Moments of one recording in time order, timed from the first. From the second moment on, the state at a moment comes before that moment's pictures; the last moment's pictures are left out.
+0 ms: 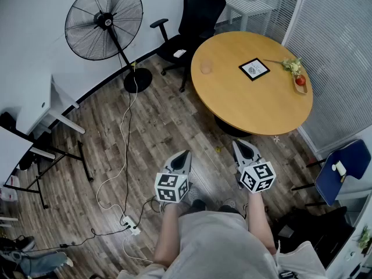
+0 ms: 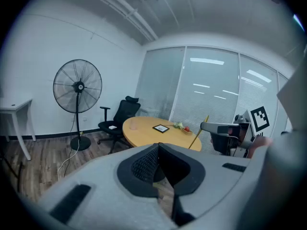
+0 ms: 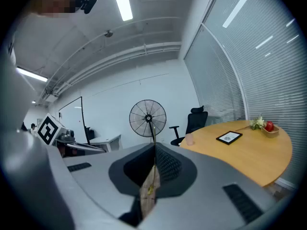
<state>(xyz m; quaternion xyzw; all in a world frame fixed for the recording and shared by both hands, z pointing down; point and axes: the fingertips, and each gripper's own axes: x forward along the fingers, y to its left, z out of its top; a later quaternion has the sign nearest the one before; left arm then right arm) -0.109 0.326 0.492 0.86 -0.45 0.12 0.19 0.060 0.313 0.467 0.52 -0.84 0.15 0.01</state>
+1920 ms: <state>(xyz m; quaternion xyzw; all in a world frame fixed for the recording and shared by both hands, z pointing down) -0.200 0.221 0.510 0.86 -0.45 0.09 0.22 -0.006 0.206 0.477 0.52 -0.84 0.17 -0.01</state>
